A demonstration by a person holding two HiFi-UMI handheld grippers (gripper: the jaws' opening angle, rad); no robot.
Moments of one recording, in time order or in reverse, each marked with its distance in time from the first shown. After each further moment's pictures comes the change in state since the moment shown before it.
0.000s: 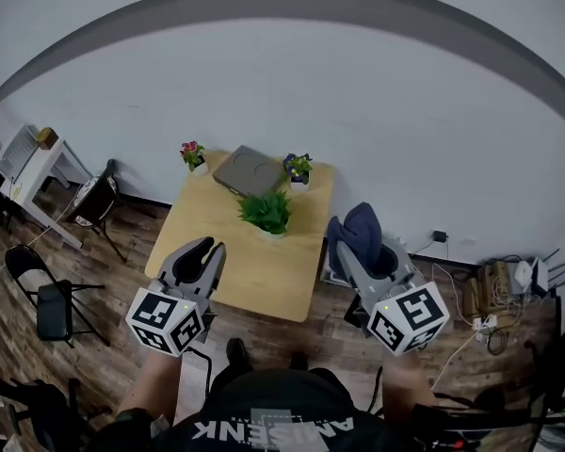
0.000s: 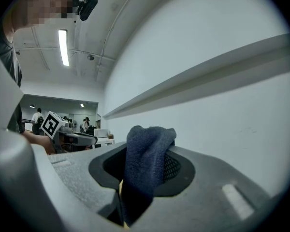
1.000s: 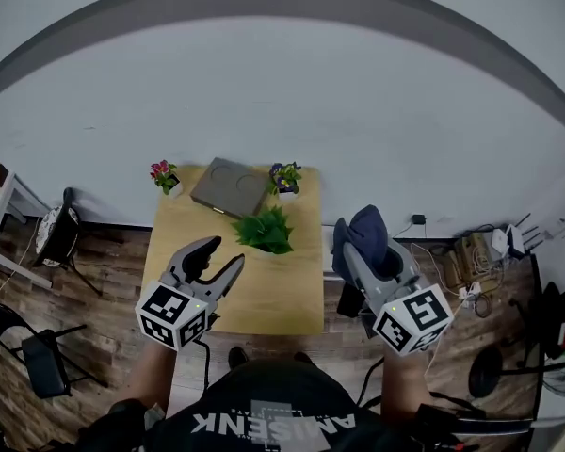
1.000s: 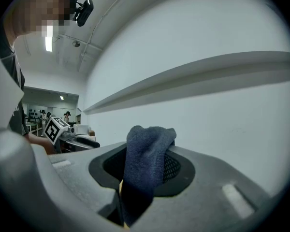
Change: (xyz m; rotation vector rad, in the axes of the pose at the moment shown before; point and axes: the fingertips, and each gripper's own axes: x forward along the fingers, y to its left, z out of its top) left arm 0.075 0.081 -0.024 0.071 0.111 -0.366; right arm 0.079 0.005 -0.002 0.016 0.034 -0.236
